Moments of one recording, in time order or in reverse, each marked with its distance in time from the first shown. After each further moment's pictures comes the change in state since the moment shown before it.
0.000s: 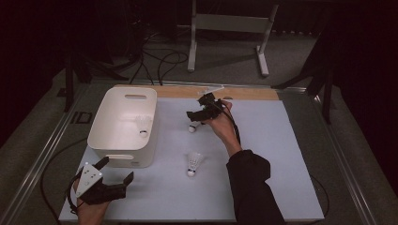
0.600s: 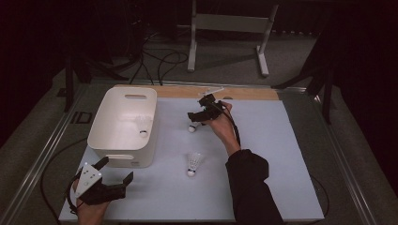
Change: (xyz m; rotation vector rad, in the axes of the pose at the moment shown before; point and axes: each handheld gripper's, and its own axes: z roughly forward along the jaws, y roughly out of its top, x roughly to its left) left arm 0.000 0.000 -0.001 -0.009 0.001 -0.003; right arm -0.007 -0.008 0.013 0.023 -0.007 0.018
